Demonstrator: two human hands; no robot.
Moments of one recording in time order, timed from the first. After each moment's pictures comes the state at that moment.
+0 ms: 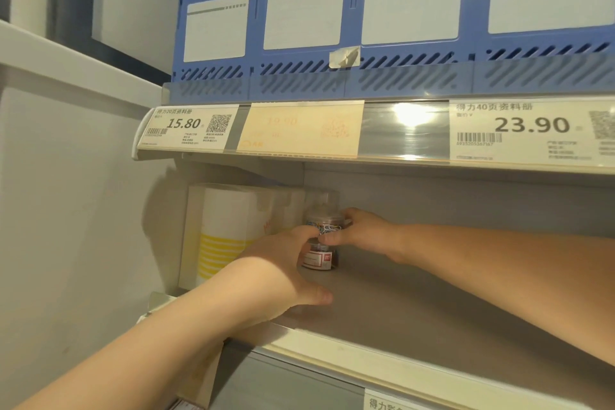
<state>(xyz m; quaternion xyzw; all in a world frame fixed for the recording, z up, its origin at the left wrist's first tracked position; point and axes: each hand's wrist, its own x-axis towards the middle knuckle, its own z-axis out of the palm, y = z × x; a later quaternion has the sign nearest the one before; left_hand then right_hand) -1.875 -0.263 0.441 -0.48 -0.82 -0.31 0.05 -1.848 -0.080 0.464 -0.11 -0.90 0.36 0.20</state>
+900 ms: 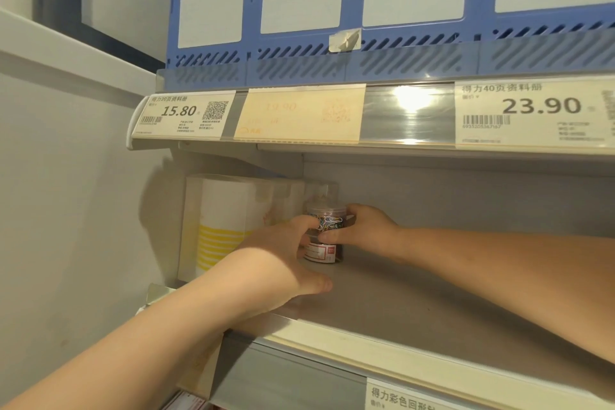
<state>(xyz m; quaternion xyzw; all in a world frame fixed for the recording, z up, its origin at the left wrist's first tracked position) -1.874 -0.264 0.440 -0.48 -0.81 -0.33 0.05 -1.857 -0.069 0.448 -0.12 -0.89 0.35 0.26</state>
